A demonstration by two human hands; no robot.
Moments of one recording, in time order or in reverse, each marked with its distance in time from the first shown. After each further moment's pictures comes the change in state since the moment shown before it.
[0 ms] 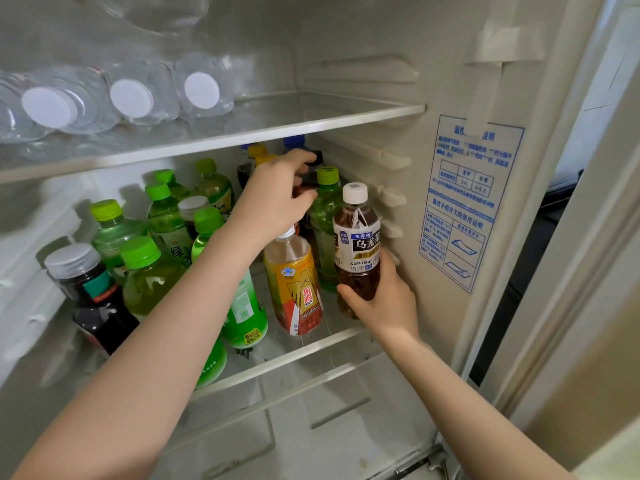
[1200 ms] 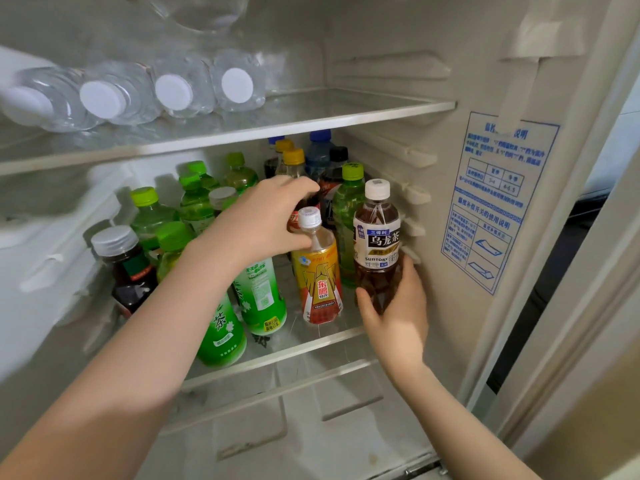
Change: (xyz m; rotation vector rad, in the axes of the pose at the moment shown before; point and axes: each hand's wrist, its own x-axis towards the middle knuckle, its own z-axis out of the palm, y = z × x) left_hand -0.047 -0.006 -0.040 0.337 -0.246 0.030; right_hand -0.027 -0.004 0.016 0.104 0.203 -0.025
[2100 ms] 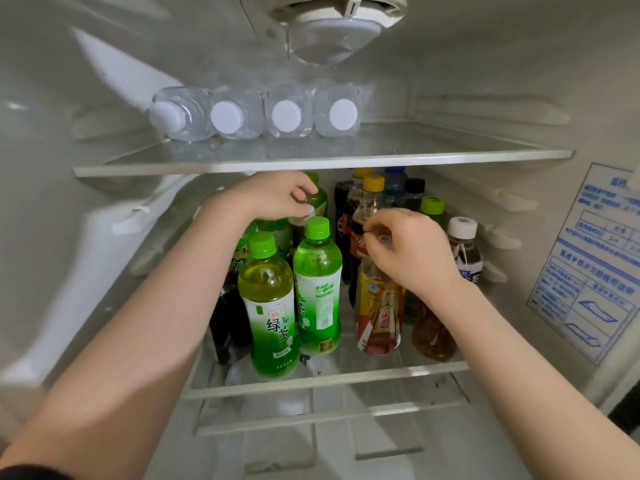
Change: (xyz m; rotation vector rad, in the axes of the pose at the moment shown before) left_hand 0.009 -0.097 -0.048 -0.205 -0.140 -0.359; right_hand 0.090 -0.126 0.022 -0.256 -0.298 -0.703
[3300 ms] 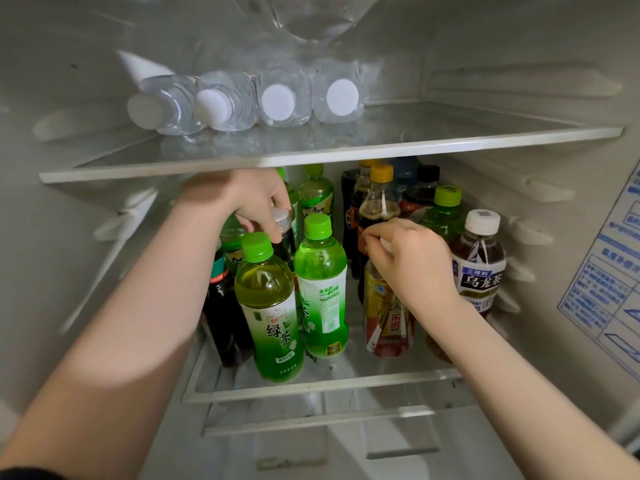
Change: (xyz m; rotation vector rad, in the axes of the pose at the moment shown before) left_hand -0.002 -0.002 -0.009 0.087 -0.224 -0.203; right_hand -0.010 0.002 0.029 0.049 0.038 0.087
